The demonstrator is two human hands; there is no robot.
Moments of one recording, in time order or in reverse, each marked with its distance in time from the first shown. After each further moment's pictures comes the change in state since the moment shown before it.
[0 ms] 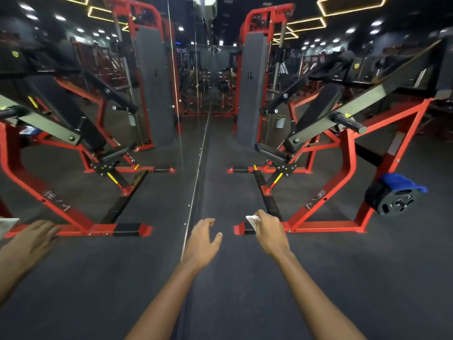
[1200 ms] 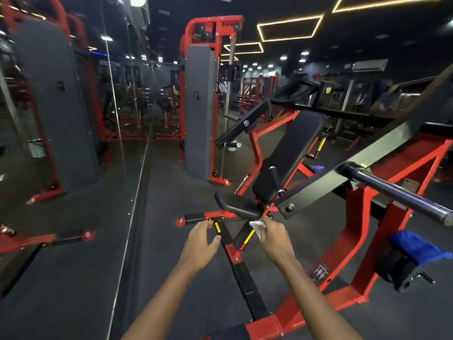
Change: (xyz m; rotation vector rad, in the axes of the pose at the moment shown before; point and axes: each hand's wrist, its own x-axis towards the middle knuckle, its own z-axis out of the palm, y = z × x) left_hand 0.785 -0.037 0.226 -0.133 -0.163 0.212; right_hand 0.722 0.205 0.098 0.039 0.245 0.192
